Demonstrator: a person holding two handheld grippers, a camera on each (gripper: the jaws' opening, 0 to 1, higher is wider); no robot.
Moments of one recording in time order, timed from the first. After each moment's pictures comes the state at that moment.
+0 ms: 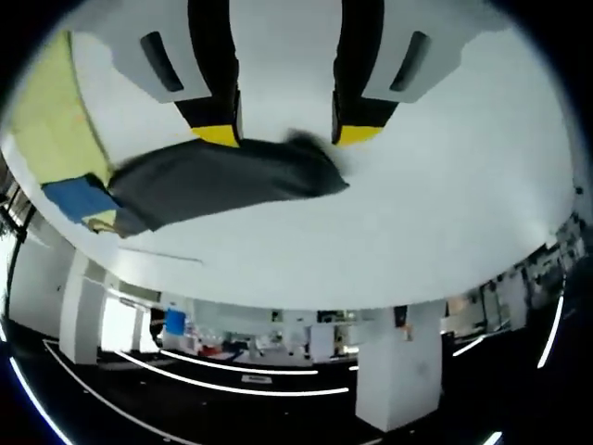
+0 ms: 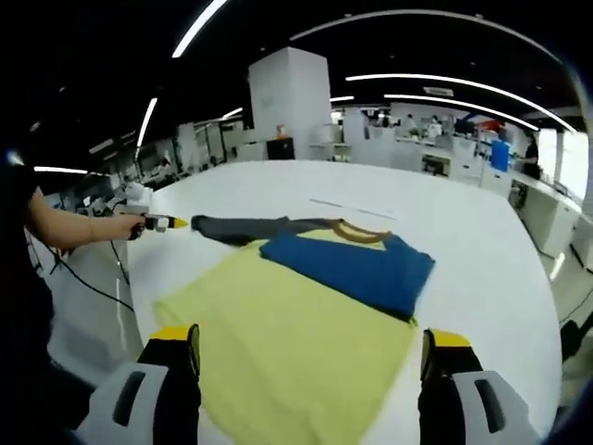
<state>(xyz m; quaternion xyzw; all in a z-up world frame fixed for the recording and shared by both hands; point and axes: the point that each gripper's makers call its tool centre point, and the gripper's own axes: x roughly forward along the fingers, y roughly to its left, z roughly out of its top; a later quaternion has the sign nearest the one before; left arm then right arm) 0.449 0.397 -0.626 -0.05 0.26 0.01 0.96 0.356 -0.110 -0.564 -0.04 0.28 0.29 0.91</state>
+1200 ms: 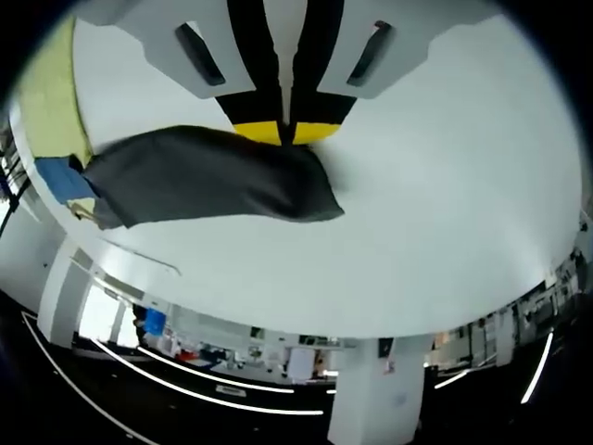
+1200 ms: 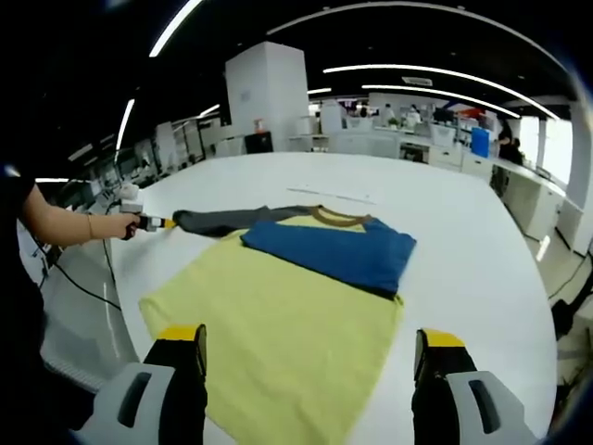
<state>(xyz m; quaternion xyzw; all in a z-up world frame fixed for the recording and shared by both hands) 0.465 0.411 -0.652 -0.08 0.30 0.03 0.95 0.348 -0.123 -0.579 -0.03 0.30 0.25 0.92</state>
